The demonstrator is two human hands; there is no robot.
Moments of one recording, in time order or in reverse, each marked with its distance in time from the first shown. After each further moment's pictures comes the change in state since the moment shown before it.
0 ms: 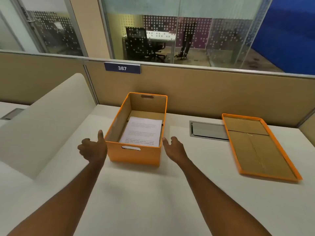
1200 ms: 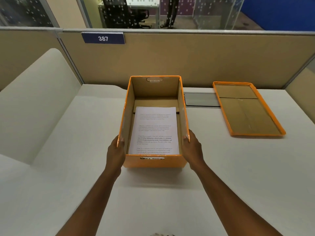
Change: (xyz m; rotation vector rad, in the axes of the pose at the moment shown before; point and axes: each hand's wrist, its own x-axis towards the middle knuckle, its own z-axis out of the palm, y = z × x) left_hand -0.125 -0.048 -0.036 -0.137 -0.707 0.094; right_hand -0.113 0.058 -0.020 0.183 0.221 0.179
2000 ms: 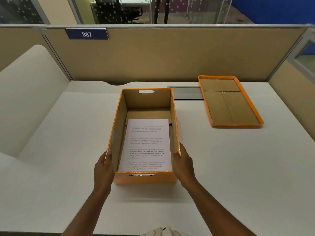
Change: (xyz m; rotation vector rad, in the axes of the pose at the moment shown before) left_hand -0.090 -0.035 0.031 0.056 0.135 -0.048; right_hand -0.050 0.075 -0.039 0.000 -0.050 0.042
